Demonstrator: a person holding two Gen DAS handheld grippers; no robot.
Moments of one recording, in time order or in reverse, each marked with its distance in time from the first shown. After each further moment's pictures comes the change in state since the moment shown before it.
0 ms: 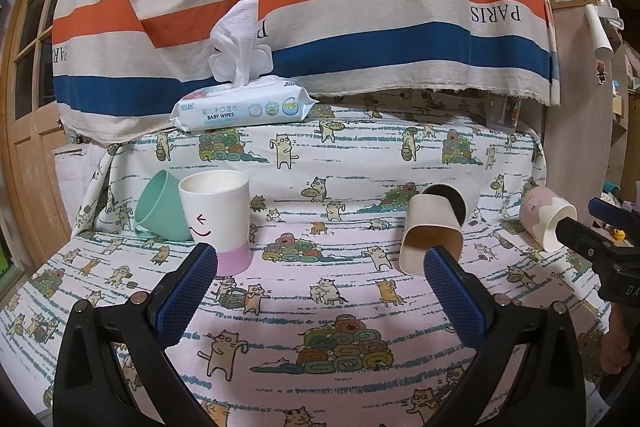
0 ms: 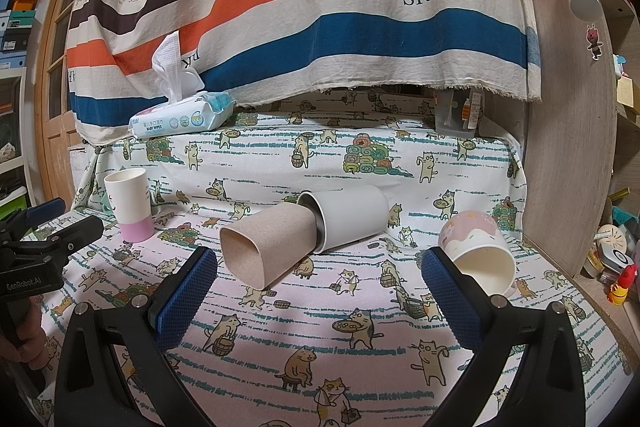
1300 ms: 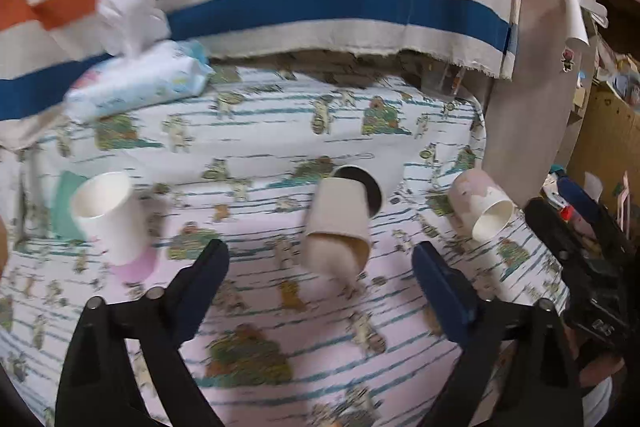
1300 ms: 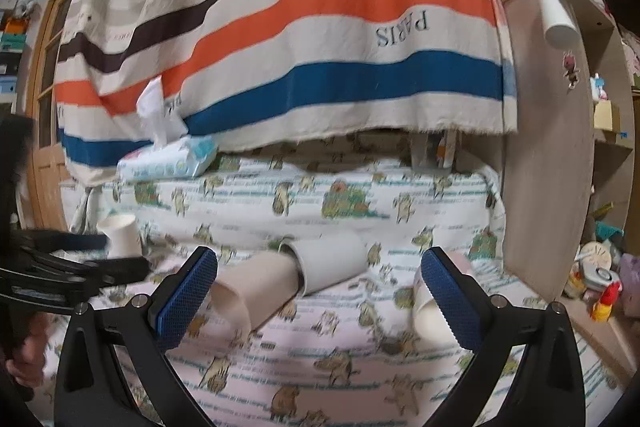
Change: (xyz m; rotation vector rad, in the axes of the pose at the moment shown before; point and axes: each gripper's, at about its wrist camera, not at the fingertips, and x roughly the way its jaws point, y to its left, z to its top) left arm 0.049 -0.053 0.060 0.015 0.273 -0.274; right arm -0.018 -0.018 0.039 0.035 -0.114 -0.072
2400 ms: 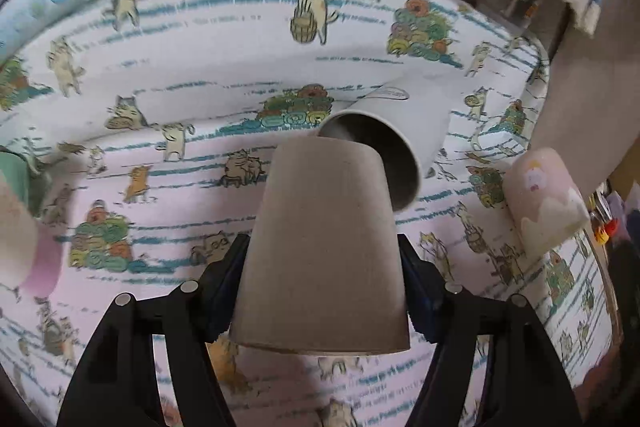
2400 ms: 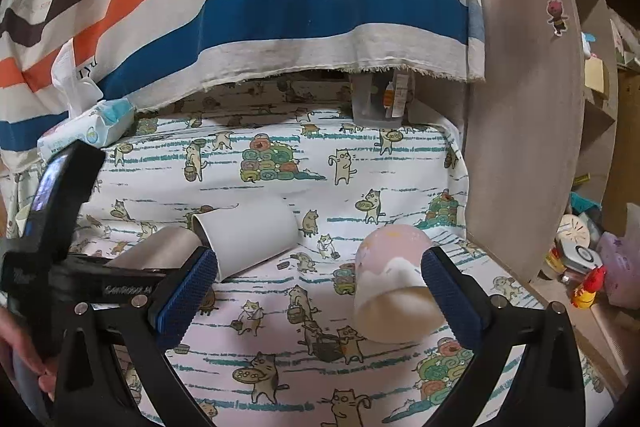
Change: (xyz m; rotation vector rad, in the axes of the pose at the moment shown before) left arm 0.144 -0.020 0.008 -0.073 0.302 0.038; right arm 0.070 -0.041 -0.016 0.053 0.182 -0.167
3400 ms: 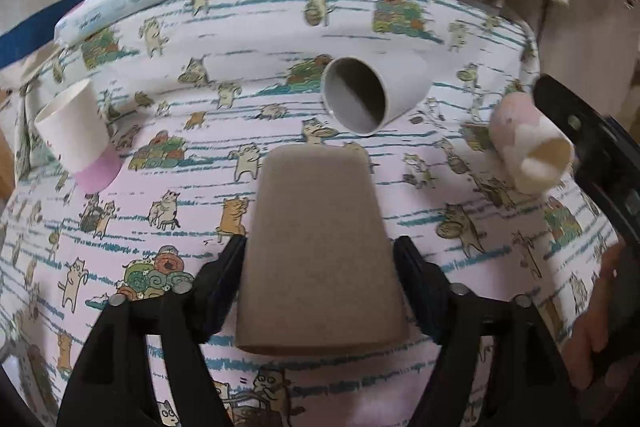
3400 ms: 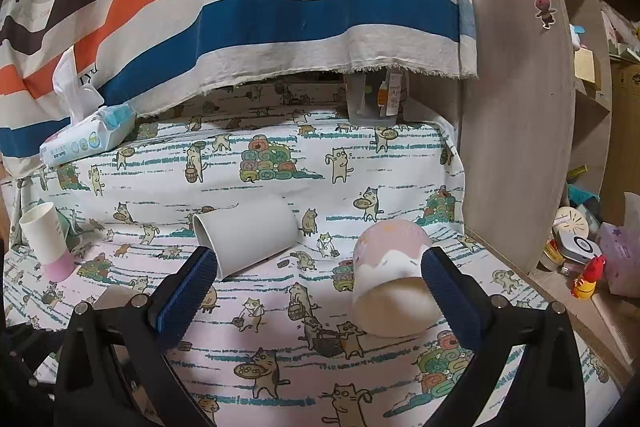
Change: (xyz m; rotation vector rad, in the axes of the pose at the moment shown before) left arm -0.056 -0.045 -0.091 -0.007 -0.100 0.172; right arm -0.008 -0.003 -0.005 0.015 -0.021 -0.013
